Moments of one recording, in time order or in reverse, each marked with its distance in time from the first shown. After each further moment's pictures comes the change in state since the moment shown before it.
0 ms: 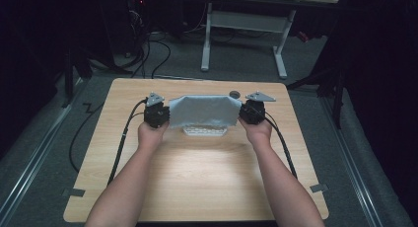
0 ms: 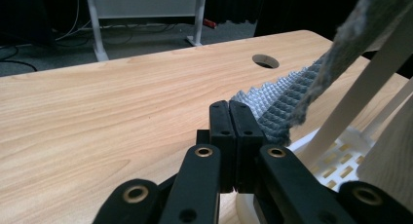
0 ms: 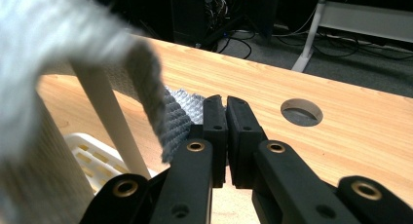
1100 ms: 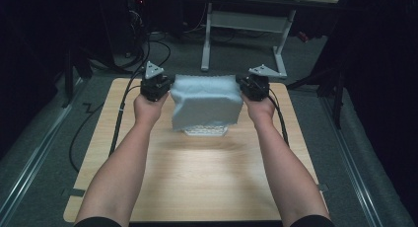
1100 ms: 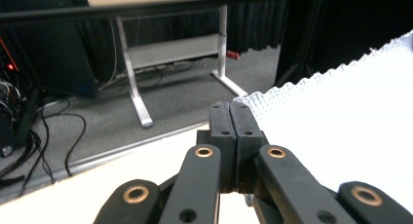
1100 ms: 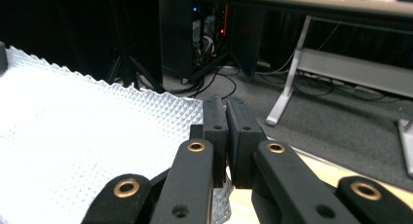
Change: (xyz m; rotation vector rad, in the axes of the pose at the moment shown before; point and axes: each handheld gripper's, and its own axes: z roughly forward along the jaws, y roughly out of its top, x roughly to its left) left arm 0.000 0.086 -0.012 -0.080 0.103 0.120; right arm -0.004 0.079 -0.010 -0.112 -0.049 -0.035
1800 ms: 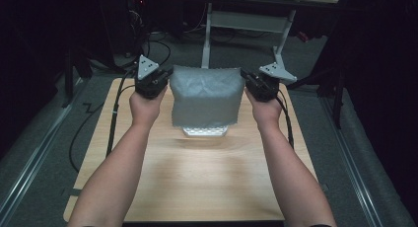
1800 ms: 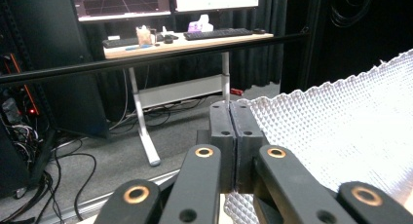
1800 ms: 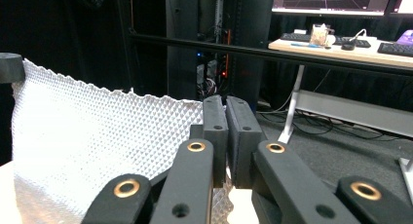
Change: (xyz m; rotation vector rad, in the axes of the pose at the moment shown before) left arm -0.018 0.041 -0.042 -0.176 0.038 0.039; right arm 0.014 0.026 -0.050 -0.175 0.008 -0.004
